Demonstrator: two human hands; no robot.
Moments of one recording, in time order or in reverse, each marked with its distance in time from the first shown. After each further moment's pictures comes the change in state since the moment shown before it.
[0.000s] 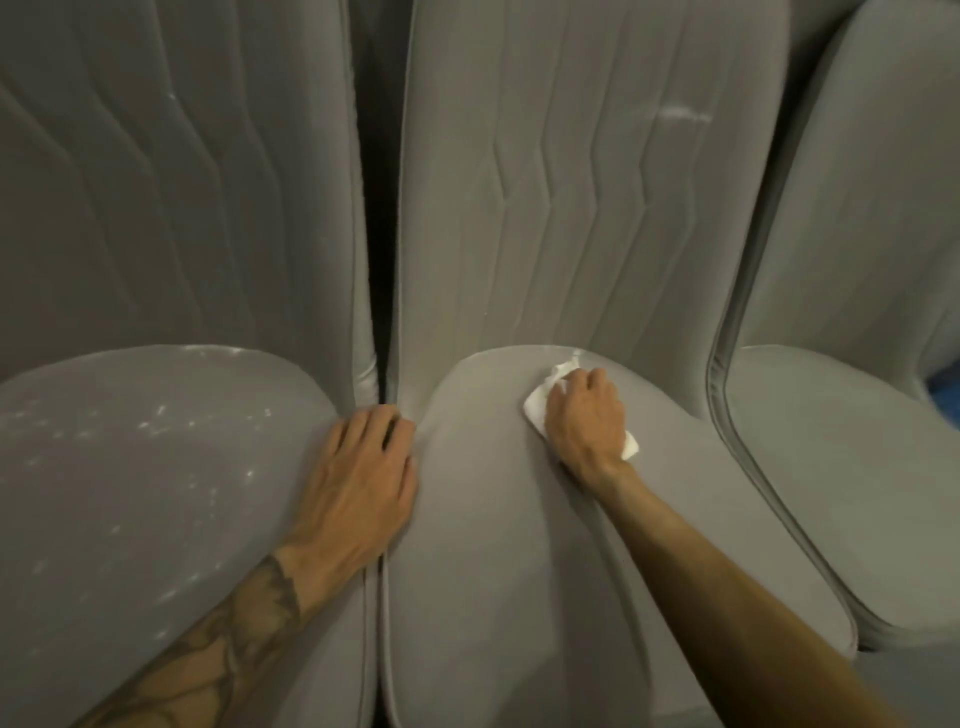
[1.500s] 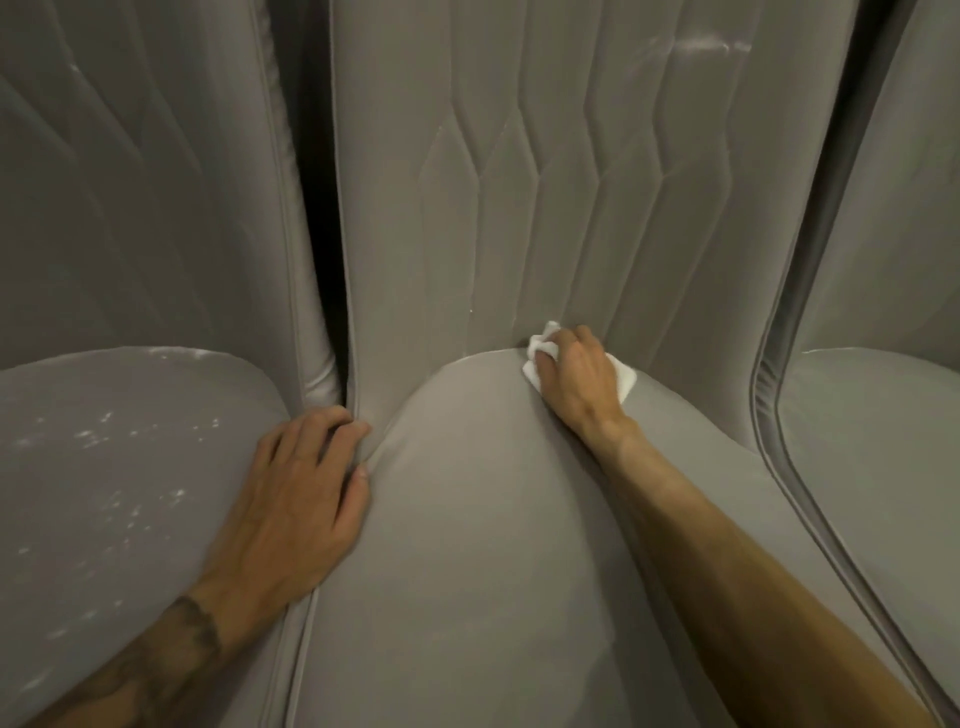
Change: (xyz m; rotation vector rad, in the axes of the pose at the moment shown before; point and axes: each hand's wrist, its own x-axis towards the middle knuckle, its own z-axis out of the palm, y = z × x) left_hand 0.012 -0.009 0.035 0.034 0.113 -0.041; right_hand 0.095 0.018 0.031 0.302 -0.048 -0.203
